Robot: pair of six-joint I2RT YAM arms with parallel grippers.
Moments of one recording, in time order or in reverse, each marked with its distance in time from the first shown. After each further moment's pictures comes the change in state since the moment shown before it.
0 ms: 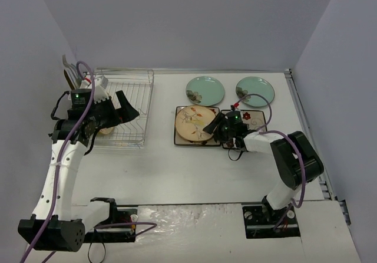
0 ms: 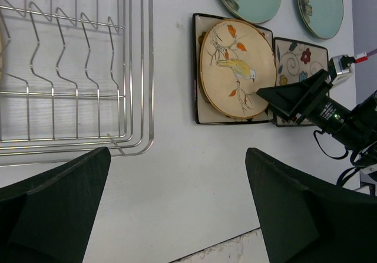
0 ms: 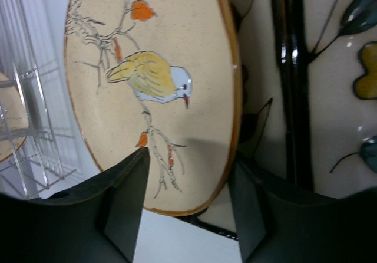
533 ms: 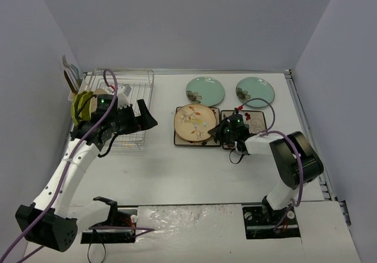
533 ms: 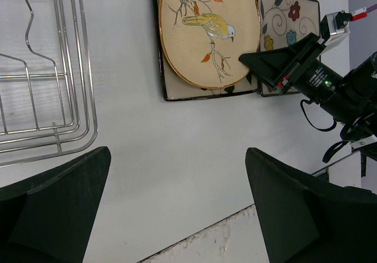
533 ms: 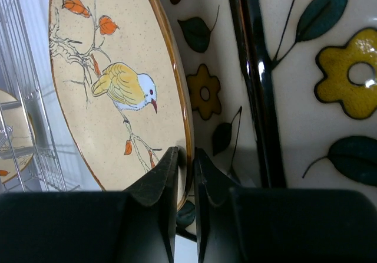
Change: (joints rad) left arm -0.238 0.020 -0.122 0.098 -0.065 -0.109; right arm -0.015 0.014 -0.063 0.115 0.037 0.049
